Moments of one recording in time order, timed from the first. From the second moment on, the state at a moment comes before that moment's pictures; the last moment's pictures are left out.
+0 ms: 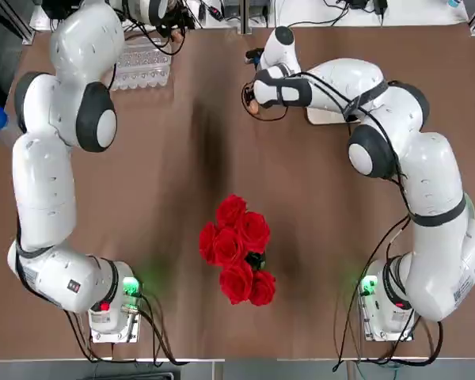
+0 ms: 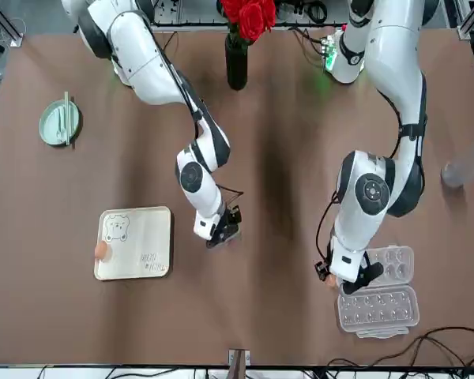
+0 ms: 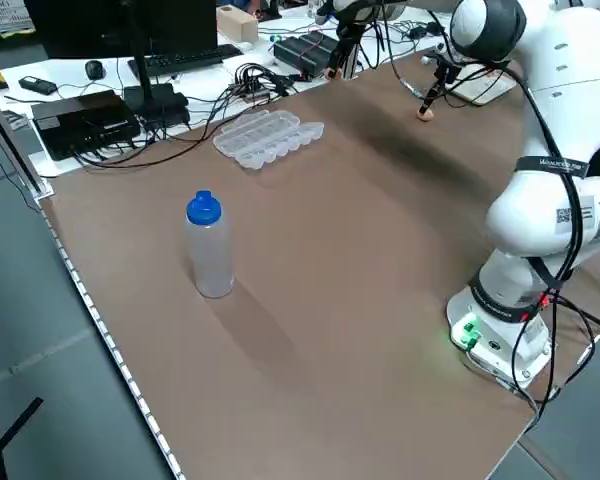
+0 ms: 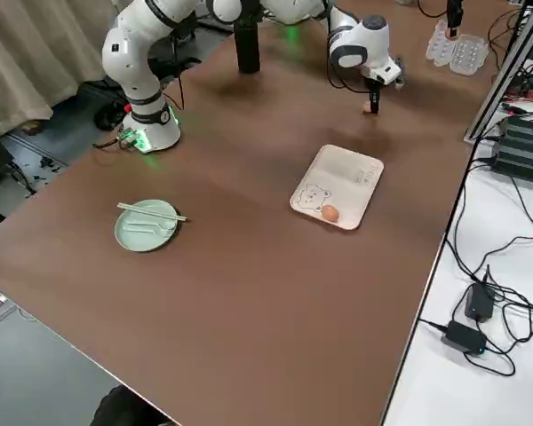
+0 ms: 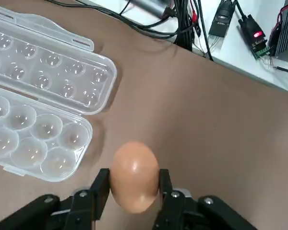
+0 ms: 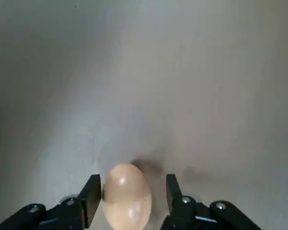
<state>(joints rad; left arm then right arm) -0.42 0.70 0.13 -1.30 0.01 2.24 -0.73 0.64 0.91 -0.01 -1.37 0.24 2.53 0.08</state>
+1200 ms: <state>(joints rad) -0.42 0.70 0.13 -1.30 0.01 2.24 -0.75 0.64 0.93 -0.02 -1.39 0.21 2.62 0.08</state>
